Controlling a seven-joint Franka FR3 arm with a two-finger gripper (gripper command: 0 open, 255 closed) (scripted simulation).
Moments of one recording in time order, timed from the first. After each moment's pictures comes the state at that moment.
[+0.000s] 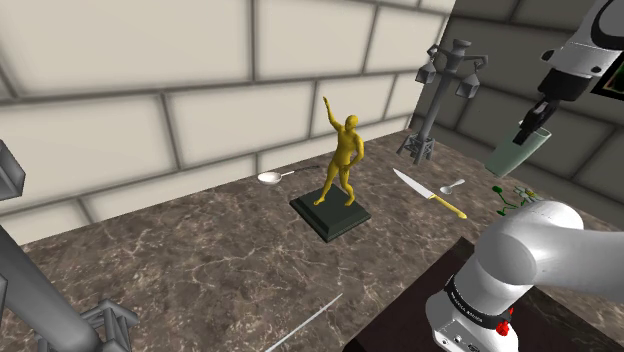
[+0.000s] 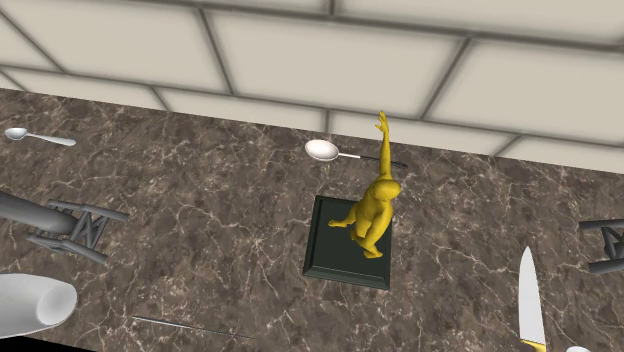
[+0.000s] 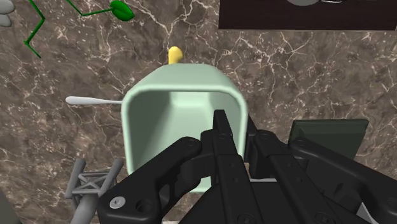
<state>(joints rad) -0.18 -1.13 -0.50 -2.39 -0.43 1.39 -0.45</state>
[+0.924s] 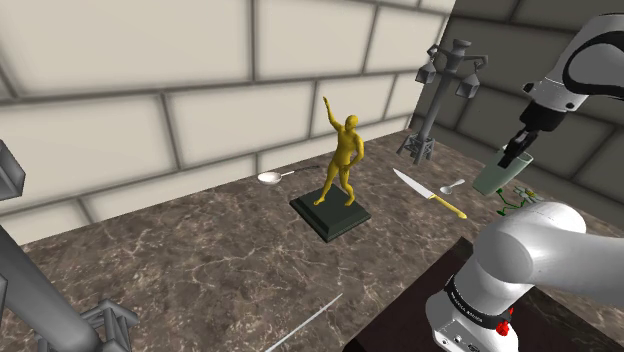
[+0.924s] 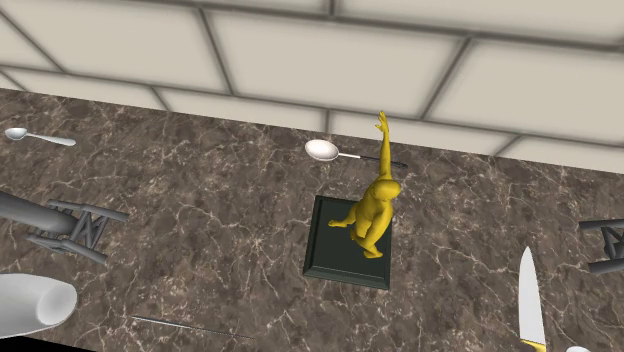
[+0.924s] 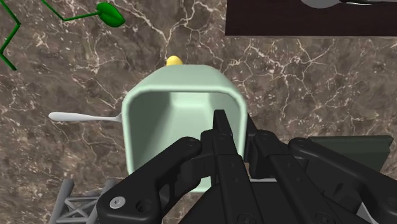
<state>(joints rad) -0.22 -1.20 -0.59 -2.59 -0.51 1.52 -0.45</state>
